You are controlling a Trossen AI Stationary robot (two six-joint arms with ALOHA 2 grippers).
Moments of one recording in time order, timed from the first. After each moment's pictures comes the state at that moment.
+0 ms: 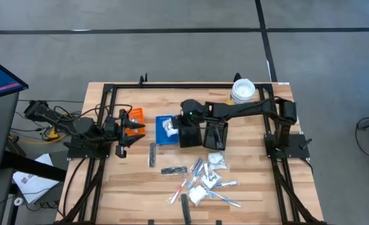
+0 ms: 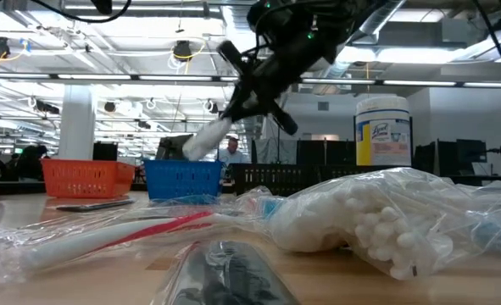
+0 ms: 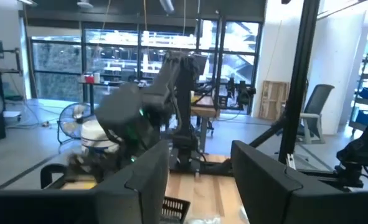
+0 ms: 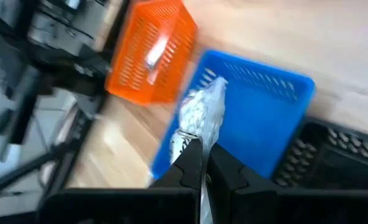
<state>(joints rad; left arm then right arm) -0.39 0.61 0.45 0.35 -0.48 0.02 -0.13 1.88 1.33 -0.12 0.00 0.99</state>
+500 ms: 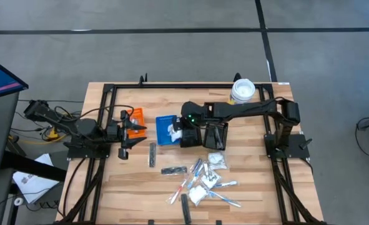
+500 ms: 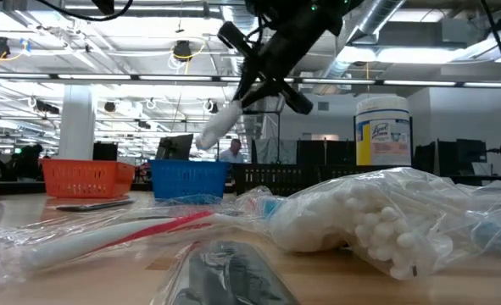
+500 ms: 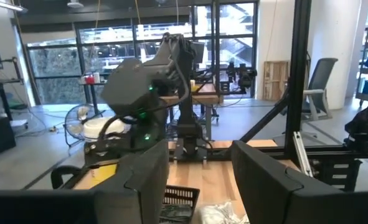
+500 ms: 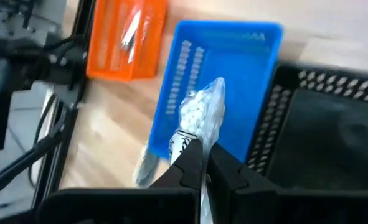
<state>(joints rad) -0.39 0.63 0.45 0.32 -0.47 0.12 -0.11 1.85 1.44 -0.41 0.05 1.13</state>
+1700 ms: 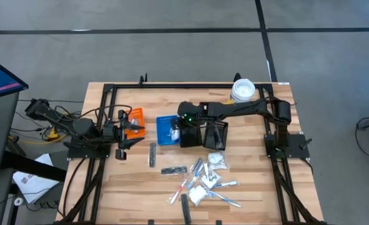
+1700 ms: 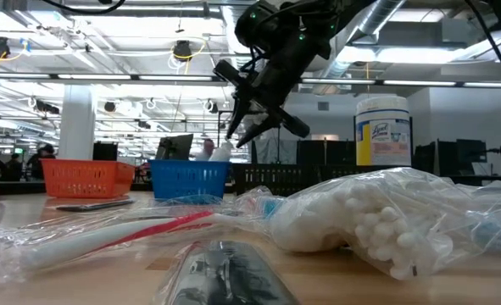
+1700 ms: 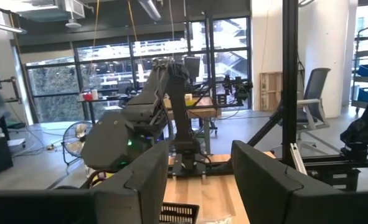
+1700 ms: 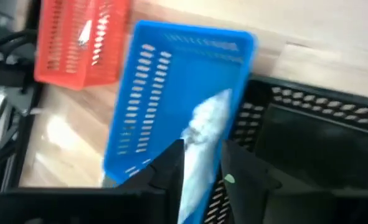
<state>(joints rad) -0.43 0.62 0.45 0.38 -0.48 0.18 -0.13 1.95 1.45 -0.40 0.03 1.07</state>
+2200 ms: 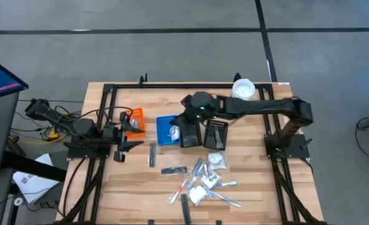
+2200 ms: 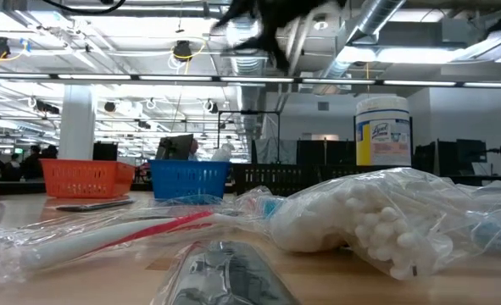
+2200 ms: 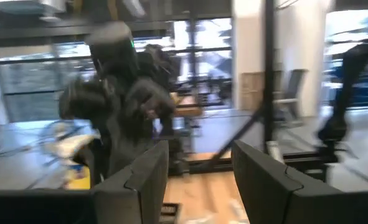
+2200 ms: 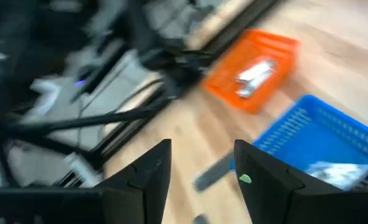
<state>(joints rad) -0.43 0.62 0.45 0.37 -0.38 0.13 -0.07 1.68 1.45 -0.24 -0.08 0.70</state>
